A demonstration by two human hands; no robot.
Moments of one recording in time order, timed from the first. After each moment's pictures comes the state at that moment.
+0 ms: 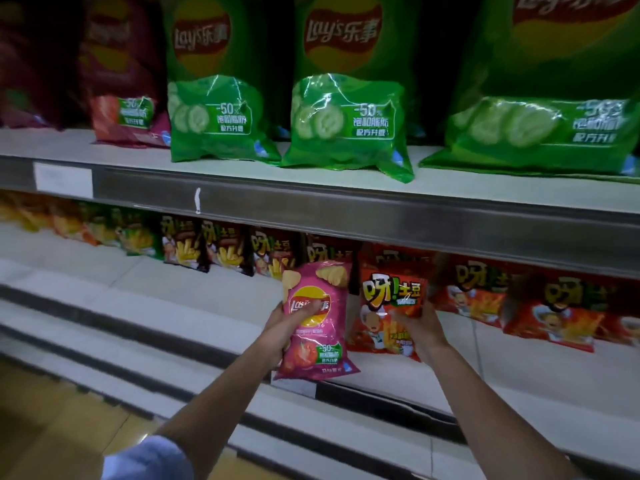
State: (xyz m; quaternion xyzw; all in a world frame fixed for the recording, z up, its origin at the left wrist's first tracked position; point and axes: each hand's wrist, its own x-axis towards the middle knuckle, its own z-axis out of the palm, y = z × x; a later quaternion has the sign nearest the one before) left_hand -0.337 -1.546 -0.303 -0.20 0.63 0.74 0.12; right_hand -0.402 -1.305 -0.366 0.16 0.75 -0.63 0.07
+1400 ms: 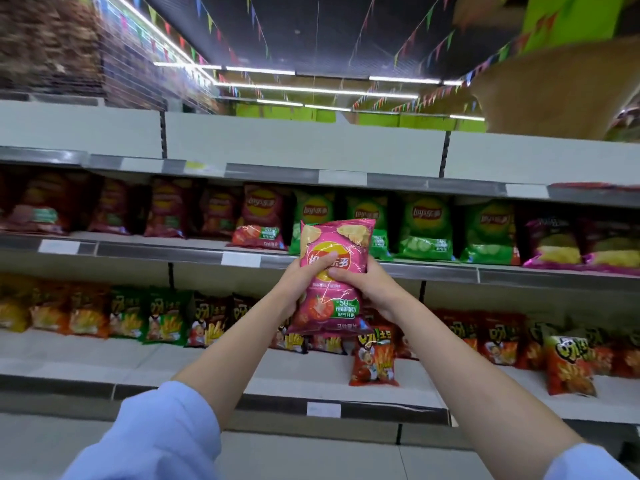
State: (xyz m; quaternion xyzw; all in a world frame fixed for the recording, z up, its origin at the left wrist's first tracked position) left_hand -0.138 -1.656 -0.047 0.14 0.66 0.74 0.05; right_hand -0.108 -1.502 -0.035 -0.13 0.75 -0.64 -0.04
